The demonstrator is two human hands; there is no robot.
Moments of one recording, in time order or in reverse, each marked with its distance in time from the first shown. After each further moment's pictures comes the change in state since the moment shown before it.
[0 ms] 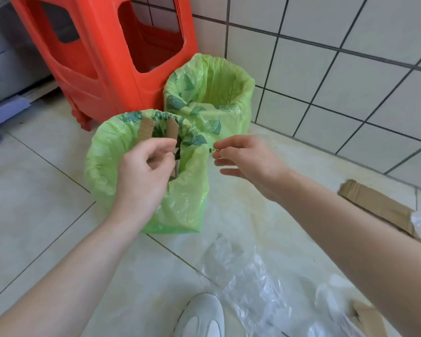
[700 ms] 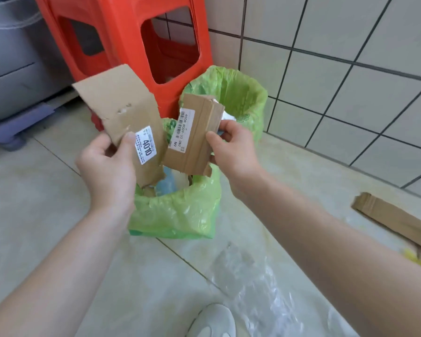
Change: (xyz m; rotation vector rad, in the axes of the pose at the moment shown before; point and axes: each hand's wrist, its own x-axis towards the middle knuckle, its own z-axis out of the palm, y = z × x) left_hand 0.030 -0.014 -0.037 -0.370 0.450 -0.133; right_hand 0.016 -0.028 0.059 0.171 0.203 -0.245
